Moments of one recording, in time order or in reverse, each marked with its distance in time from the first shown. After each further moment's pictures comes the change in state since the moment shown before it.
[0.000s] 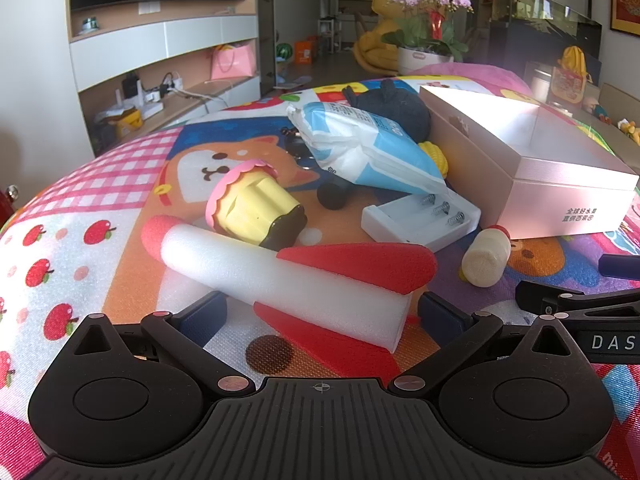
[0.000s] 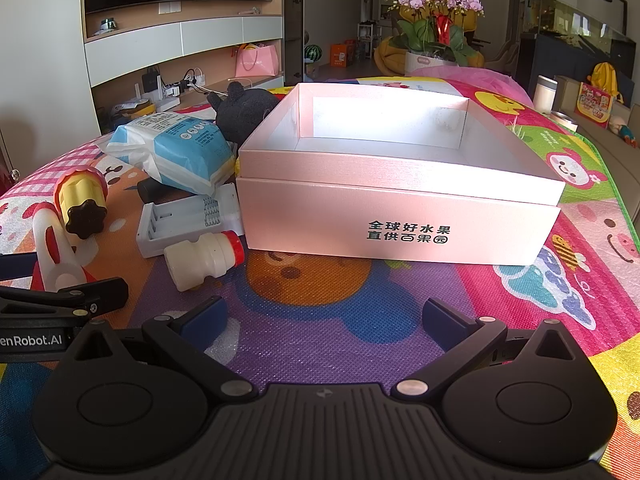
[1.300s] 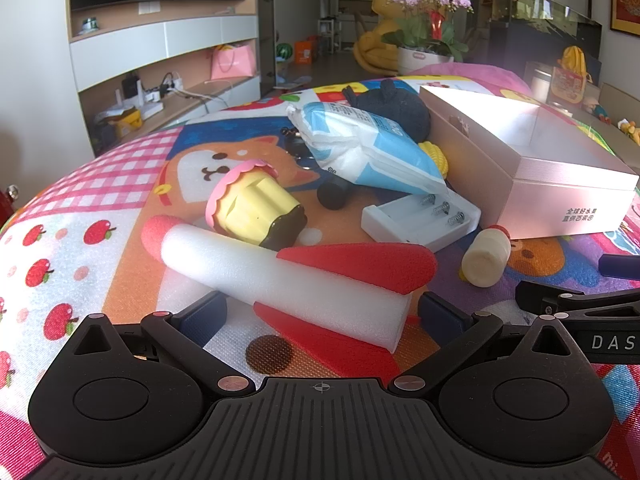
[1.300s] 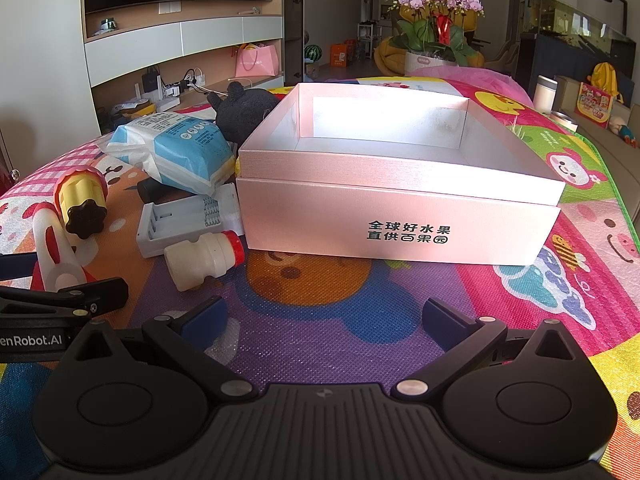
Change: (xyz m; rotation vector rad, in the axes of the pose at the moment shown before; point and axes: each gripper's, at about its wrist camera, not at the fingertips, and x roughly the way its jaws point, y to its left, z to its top) left arm 0.001 -0.002 0.003 -0.001 0.000 0.000; right arm 0.001 0.000 0.000 0.000 0.000 0.000
